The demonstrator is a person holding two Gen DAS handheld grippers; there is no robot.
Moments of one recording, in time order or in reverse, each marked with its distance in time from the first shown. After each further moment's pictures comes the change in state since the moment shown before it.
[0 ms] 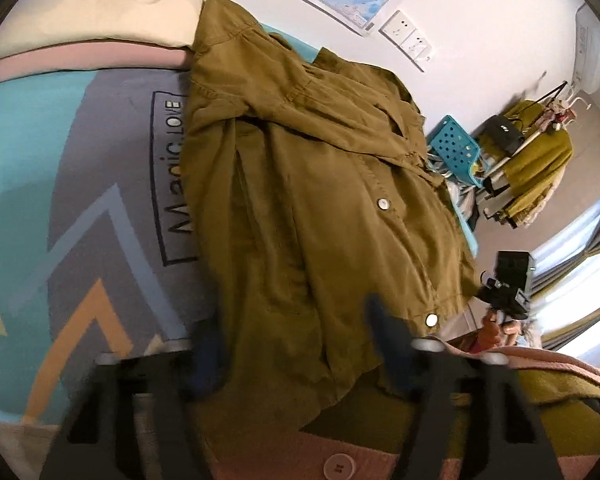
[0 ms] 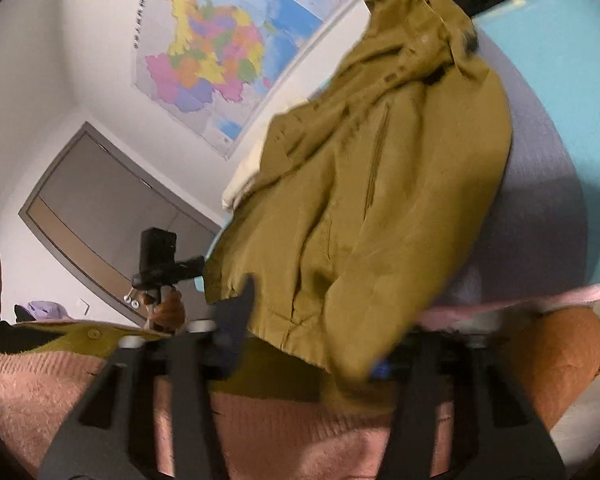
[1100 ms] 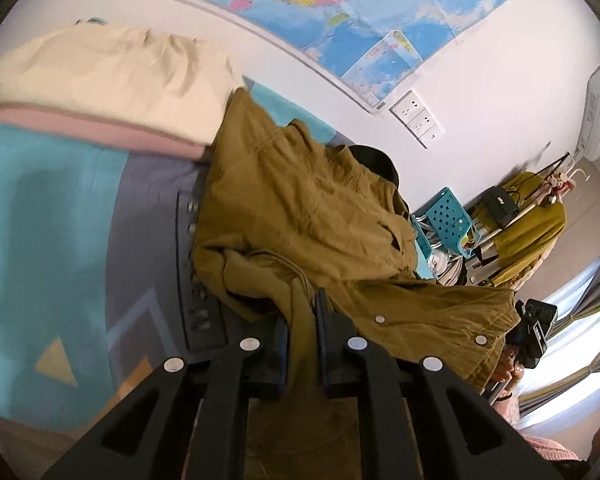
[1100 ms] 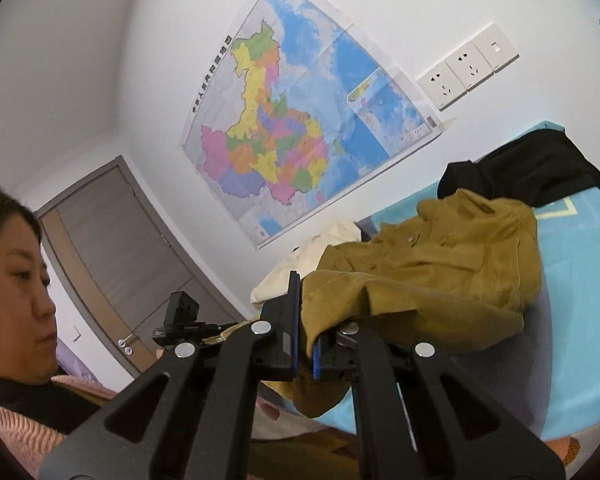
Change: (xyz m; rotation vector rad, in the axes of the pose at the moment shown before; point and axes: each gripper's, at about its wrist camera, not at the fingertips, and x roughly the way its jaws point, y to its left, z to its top) left arm -0.075 -0.003 0.071 -0.126 -0.158 -0.041; right arm -0.060 0.111 0.096 -0.183 -0.307 0.013
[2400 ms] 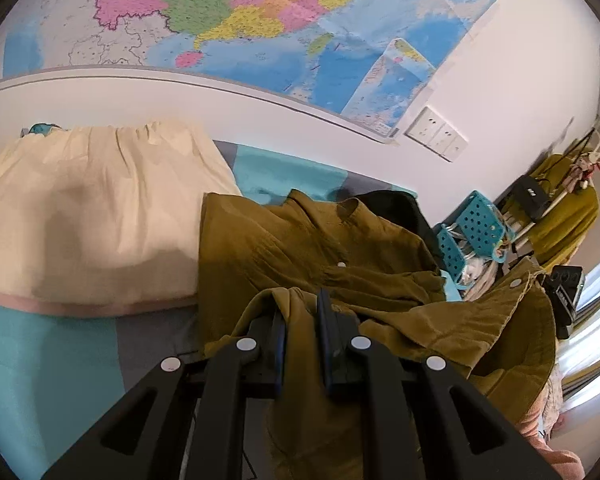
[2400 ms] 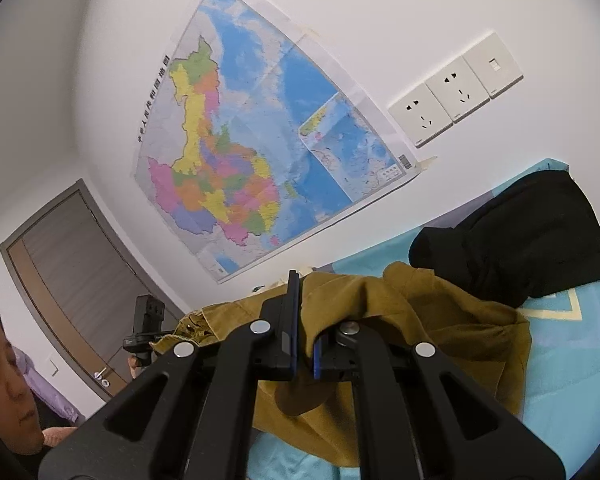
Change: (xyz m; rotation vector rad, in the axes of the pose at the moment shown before) left arm 0.053 -0.037 0.151 0.135 0.032 0.136; right arm 0.091 -0.064 0.122 0.038 -0.006 -0.116
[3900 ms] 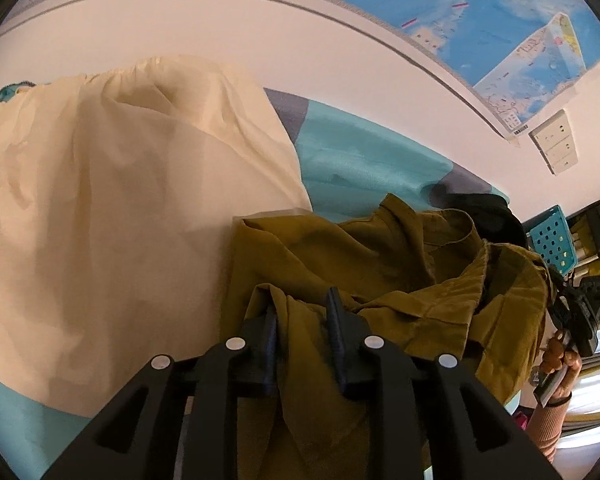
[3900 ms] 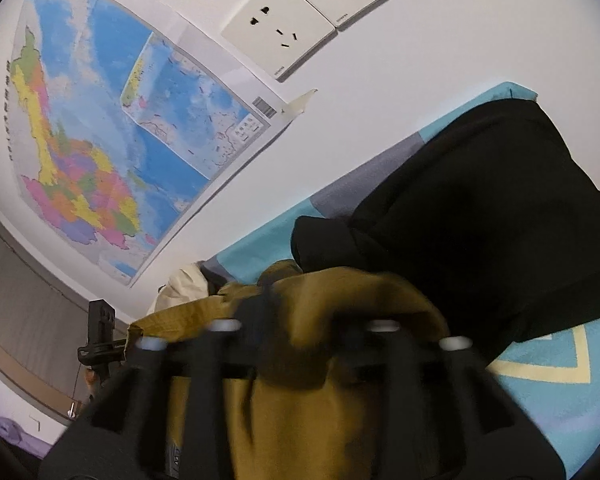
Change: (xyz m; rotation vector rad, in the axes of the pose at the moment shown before) left arm 0.151 0.056 0.079 -0.160 0.232 0.171; right arm 0.135 -0.126 0.027 0.194 0.182 -0.283
